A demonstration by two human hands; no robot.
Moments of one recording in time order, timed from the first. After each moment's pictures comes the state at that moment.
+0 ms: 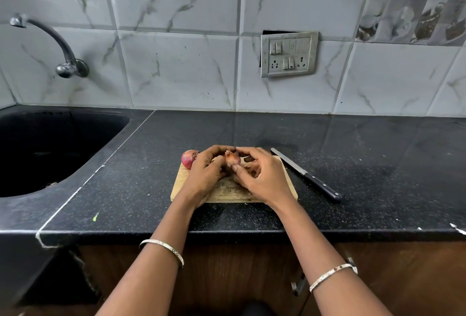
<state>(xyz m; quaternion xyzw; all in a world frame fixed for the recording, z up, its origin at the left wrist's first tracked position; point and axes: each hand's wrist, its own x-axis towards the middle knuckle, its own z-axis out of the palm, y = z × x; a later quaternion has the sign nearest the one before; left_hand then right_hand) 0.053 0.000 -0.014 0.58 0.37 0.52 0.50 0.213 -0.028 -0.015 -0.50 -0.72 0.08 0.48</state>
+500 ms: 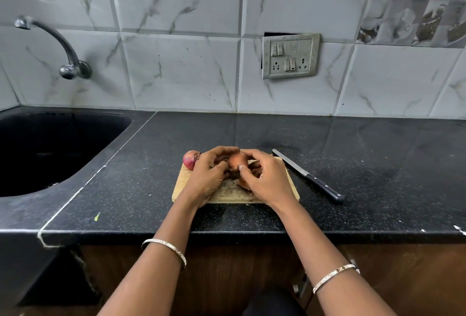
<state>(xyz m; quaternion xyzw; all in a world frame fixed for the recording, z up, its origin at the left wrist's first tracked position) 0.052 -0.003 -0.012 0.61 0.36 0.50 0.50 0.213 -0.026 -0.019 -0.53 -0.70 0.07 0.48</state>
